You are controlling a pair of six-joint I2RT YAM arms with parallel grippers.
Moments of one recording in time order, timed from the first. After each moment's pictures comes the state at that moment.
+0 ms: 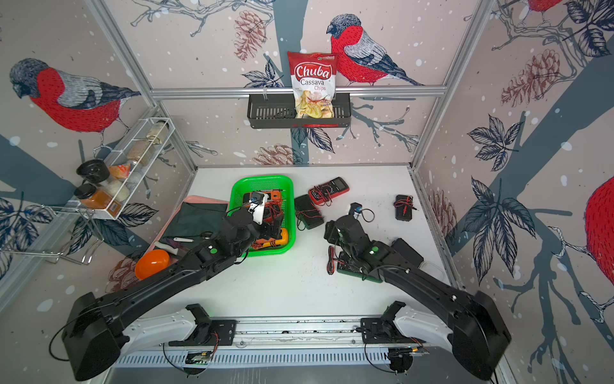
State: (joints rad) left arm -0.75 1.15 0.78 -0.01 -0.27 -0.15; right arm 0.72 1.02 0.64 -0.27 0.30 0.82
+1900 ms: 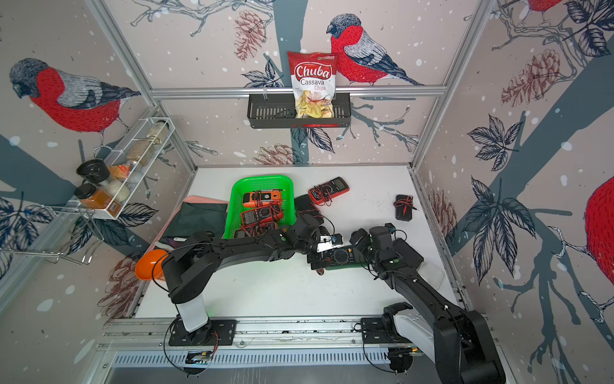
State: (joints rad) left arm -0.97 1.84 1.13 -0.05 0.31 0.52; right arm 0.27 1.02 0.38 -0.09 -0.01 0.90
